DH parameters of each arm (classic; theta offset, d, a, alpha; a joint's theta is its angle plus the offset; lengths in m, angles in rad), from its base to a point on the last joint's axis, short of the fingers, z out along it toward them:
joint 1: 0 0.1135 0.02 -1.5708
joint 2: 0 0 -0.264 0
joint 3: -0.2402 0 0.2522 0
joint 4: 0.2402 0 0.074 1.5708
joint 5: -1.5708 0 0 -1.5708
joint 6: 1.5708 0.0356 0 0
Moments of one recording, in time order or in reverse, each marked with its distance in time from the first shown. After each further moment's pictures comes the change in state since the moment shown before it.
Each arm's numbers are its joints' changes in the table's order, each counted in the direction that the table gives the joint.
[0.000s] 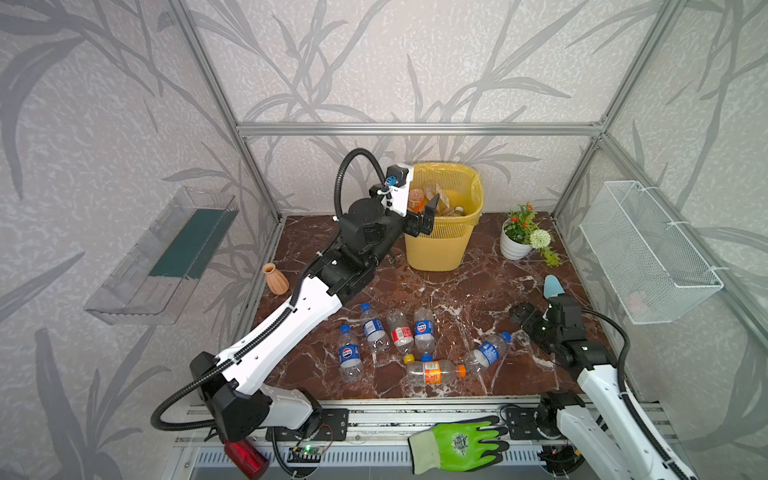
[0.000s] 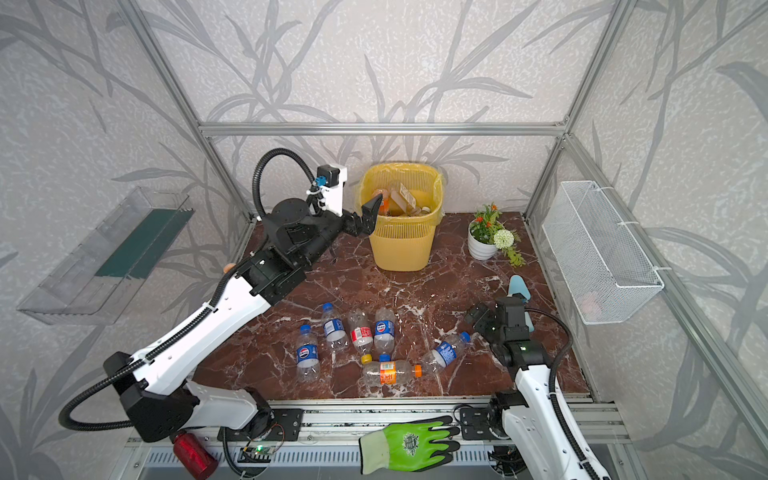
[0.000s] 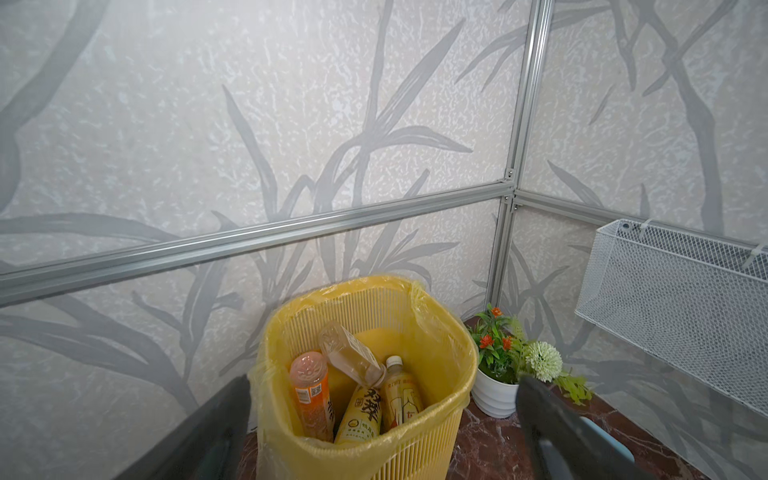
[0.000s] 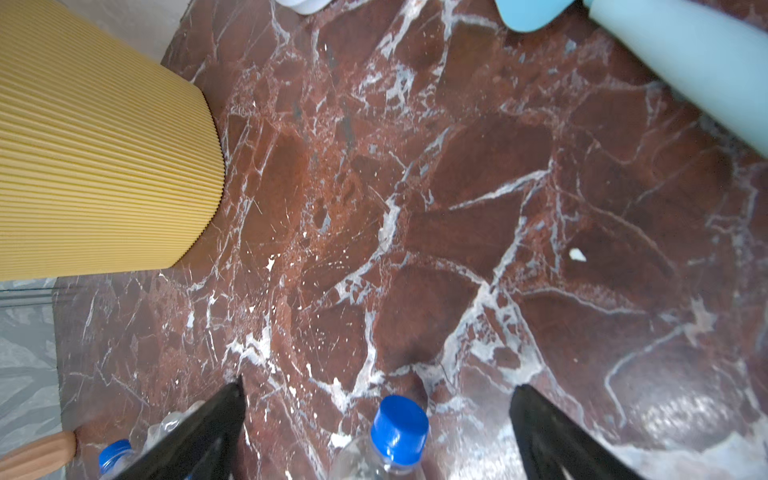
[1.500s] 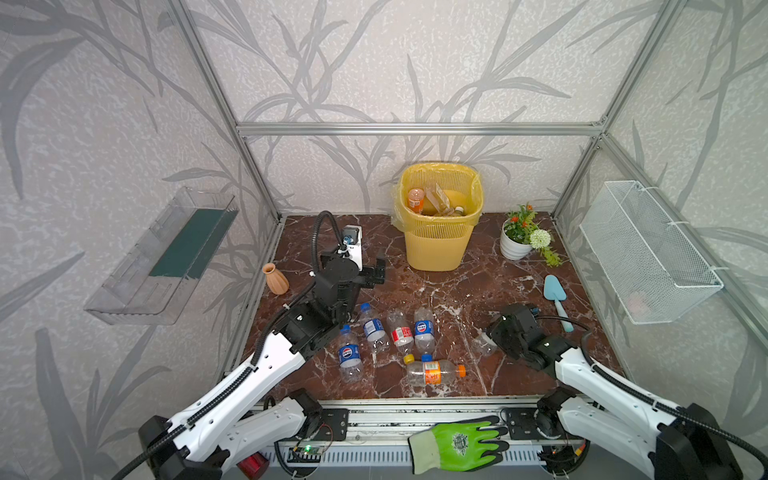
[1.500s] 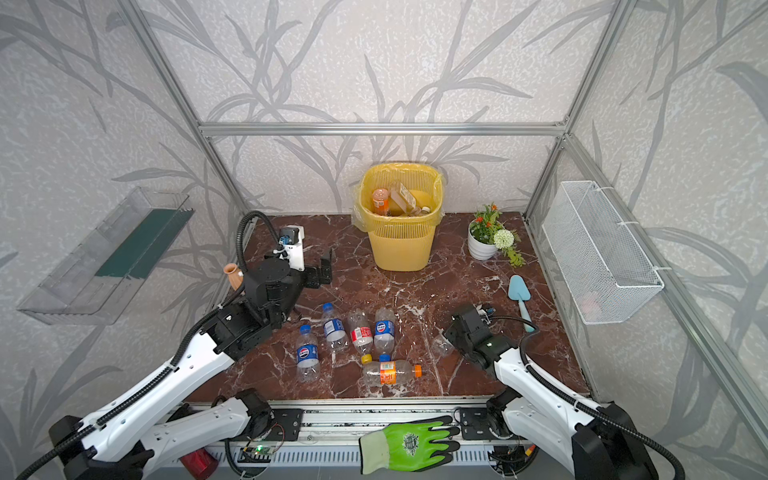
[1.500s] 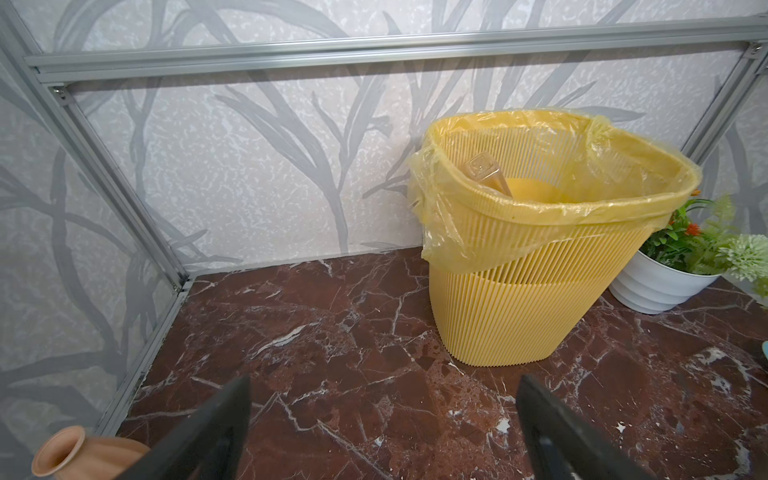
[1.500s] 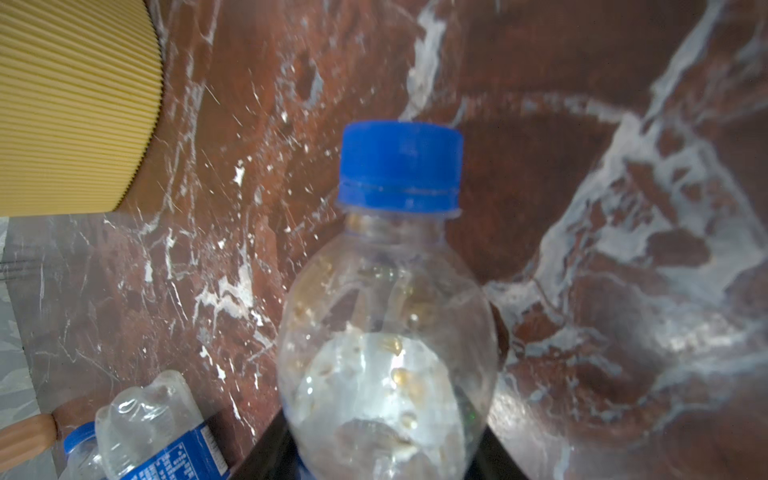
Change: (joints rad) left arm 0.032 -0.377 0.455 0.211 0.362 -0.158; right arm 0.415 0.248 0.065 -0.238 -0.228 0.336
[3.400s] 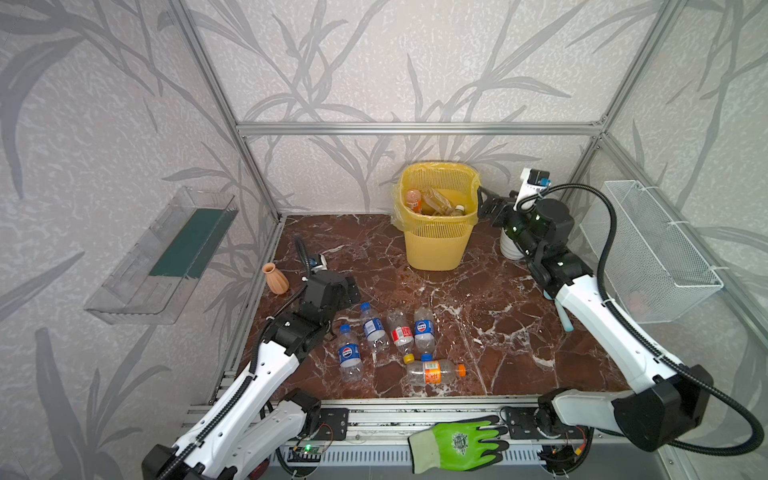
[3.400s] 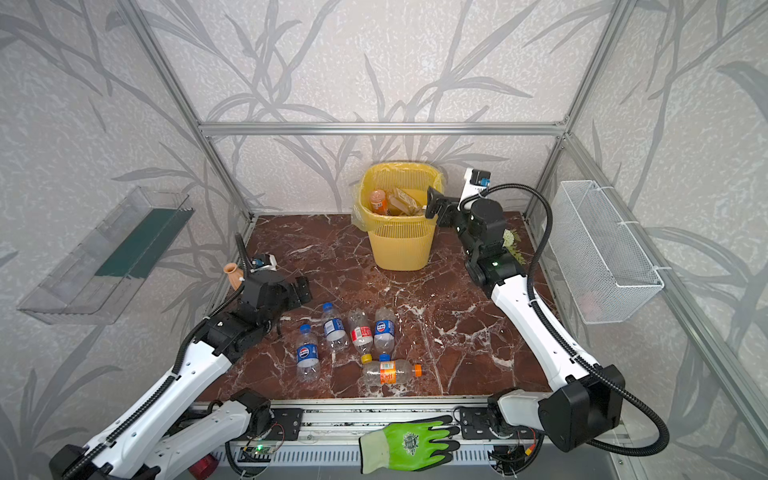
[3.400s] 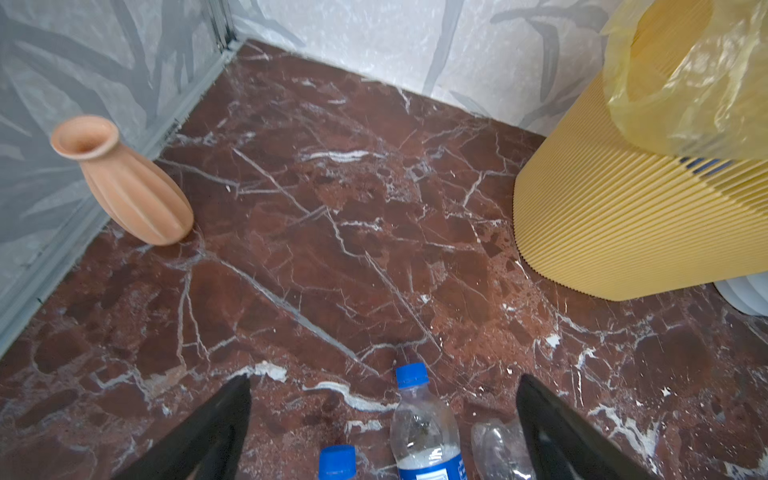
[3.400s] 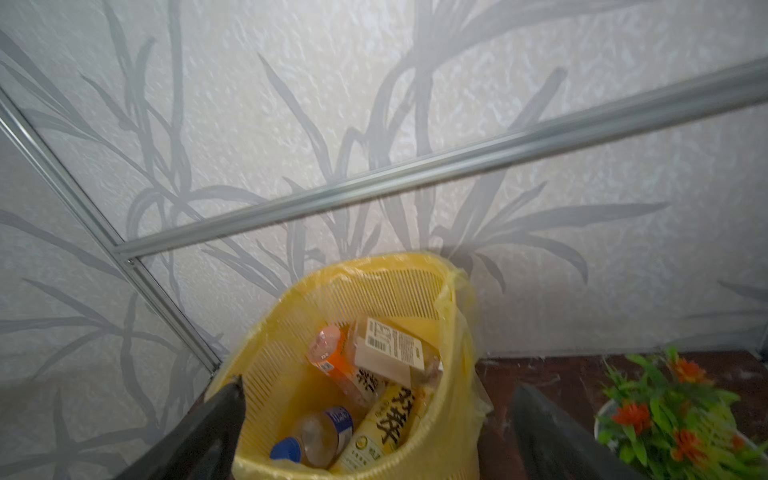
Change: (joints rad) left arm 0.242 -0.077 0.167 0.338 -0.189 -0.449; right arm -0.137 0.341 -0.757 -0.426 0.063 -0.808
